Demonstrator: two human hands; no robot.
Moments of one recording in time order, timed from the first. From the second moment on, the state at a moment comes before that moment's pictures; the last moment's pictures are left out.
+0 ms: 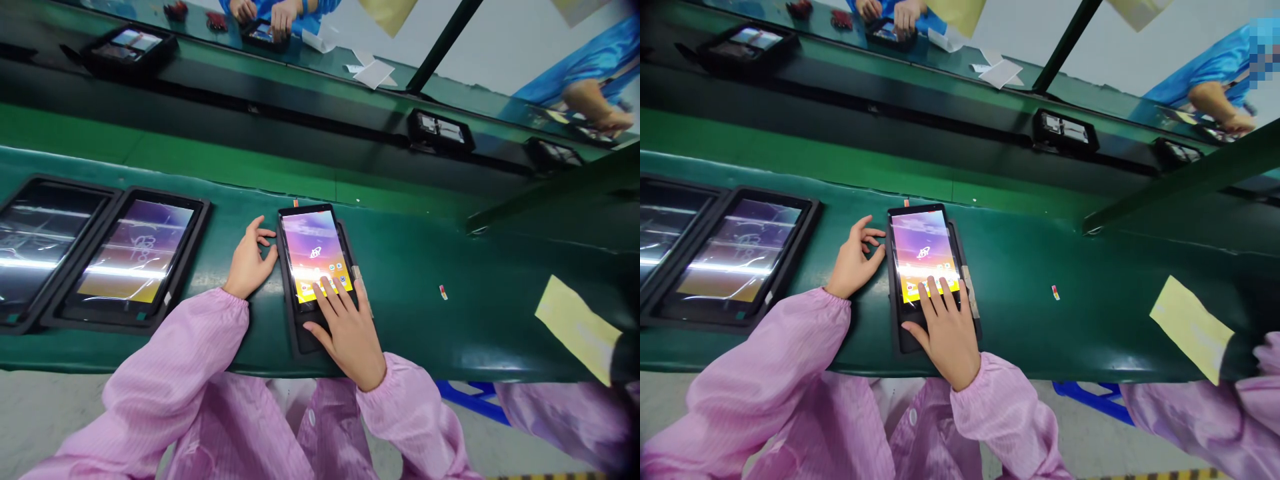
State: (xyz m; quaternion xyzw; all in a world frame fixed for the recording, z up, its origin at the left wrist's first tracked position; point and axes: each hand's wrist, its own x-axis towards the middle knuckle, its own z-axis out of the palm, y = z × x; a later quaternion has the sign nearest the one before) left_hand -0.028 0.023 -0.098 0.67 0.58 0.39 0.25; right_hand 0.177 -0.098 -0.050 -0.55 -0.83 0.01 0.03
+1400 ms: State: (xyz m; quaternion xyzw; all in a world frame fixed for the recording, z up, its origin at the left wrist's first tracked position) left_hand -0.020 -0.109 -0.095 0.50 0.61 0.44 0.43; right_hand 0.146 -0.063 -0.052 -0.64 -0.76 0.06 0.09
